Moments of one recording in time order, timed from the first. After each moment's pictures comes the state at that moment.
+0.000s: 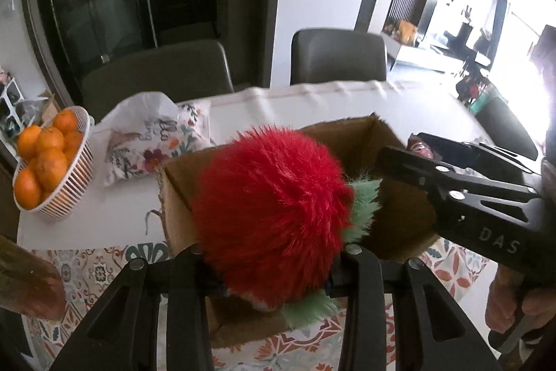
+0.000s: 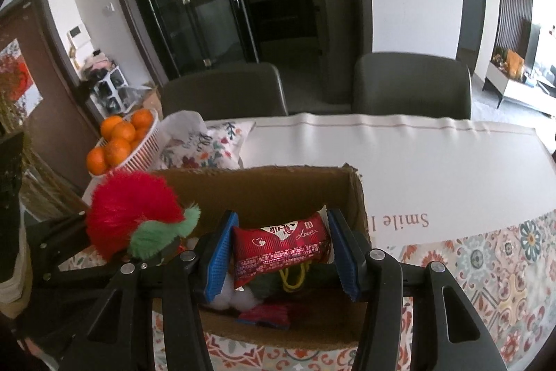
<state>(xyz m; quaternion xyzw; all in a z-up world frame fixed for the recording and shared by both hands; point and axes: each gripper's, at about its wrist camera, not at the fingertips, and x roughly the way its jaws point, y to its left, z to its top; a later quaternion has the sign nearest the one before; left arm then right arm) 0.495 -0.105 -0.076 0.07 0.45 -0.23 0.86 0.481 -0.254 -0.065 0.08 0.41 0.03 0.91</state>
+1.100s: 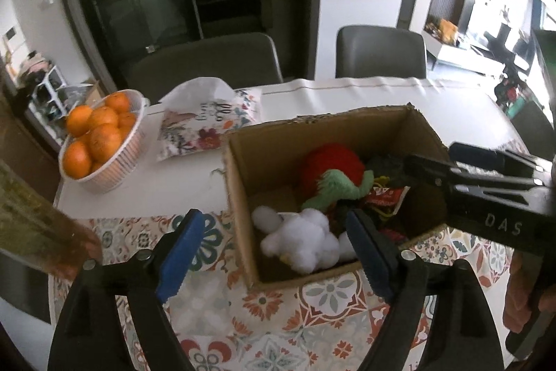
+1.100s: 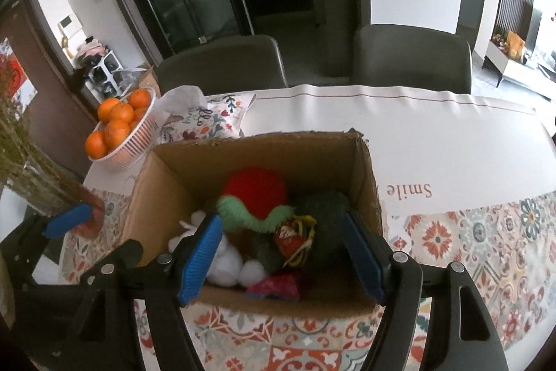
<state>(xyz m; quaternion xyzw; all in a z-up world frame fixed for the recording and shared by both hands) 0.461 -0.072 -0.055 0.09 0.45 -0.13 0.88 0.471 -0.242 -0.066 0.09 0.46 0.03 0.88</state>
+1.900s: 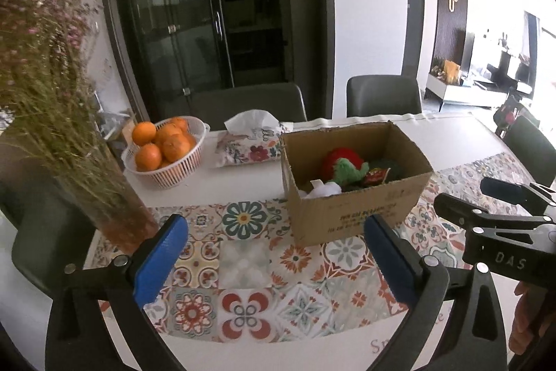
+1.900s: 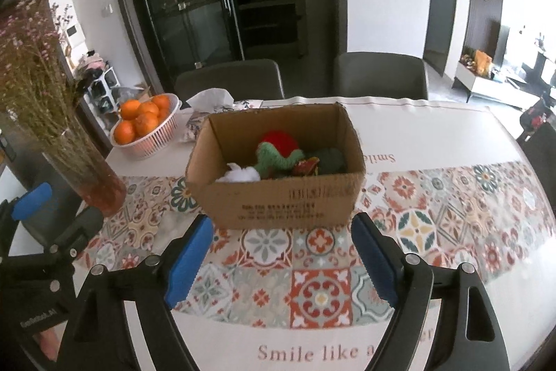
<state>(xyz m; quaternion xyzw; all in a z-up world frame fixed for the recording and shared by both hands) 0.309 0.005 0.004 0.08 0.33 -0.11 0.93 0.301 -0.181 -0.018 0.07 0.39 -0.03 0.92</state>
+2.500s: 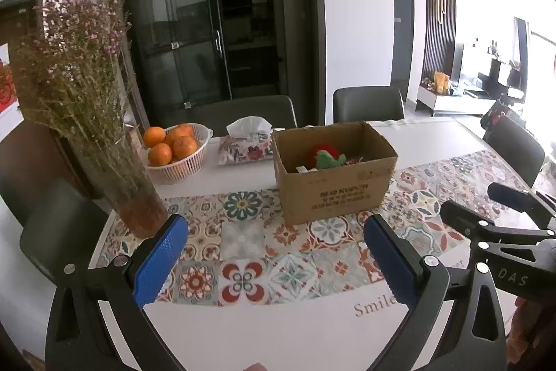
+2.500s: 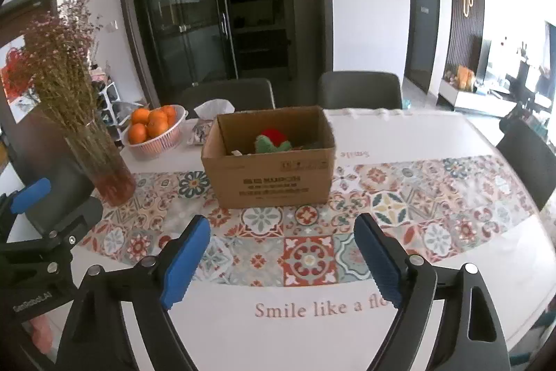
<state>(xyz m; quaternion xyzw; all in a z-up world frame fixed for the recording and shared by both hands) 0.209 0.016 0.021 0.07 0.30 -0.11 0.94 0.187 -0.168 0.003 0.06 0.34 -0.05 0.94</state>
